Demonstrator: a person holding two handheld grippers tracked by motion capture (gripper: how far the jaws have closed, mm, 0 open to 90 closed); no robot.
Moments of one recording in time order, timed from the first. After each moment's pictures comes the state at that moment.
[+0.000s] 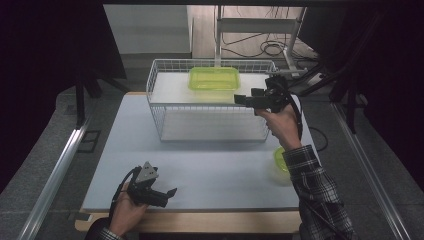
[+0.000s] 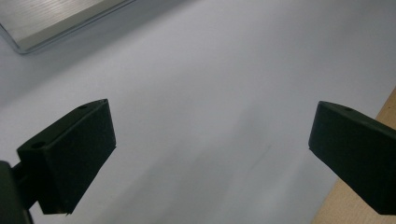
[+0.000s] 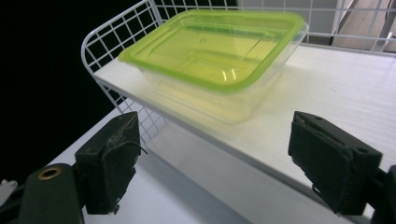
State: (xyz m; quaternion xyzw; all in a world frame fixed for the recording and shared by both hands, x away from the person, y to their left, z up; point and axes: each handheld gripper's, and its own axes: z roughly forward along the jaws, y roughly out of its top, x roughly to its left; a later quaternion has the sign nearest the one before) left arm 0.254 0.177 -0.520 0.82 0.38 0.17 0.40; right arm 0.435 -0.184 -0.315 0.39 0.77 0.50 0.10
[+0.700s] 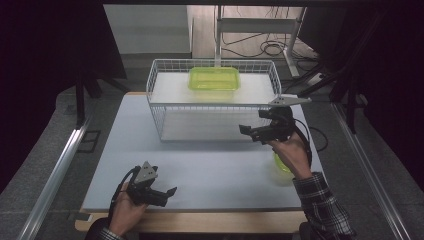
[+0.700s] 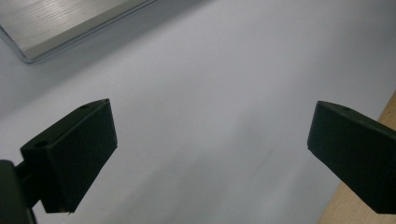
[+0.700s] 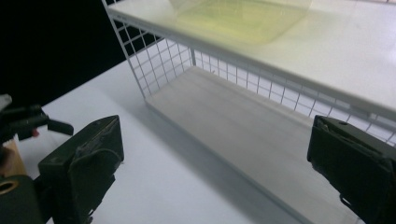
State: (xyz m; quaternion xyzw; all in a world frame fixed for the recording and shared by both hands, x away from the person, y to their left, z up) left arm 0.254 0.179 -0.520 0.82 0.37 0.17 0.41; right arm 0.382 -0.203 -0.354 0.33 0.80 0.48 0.13
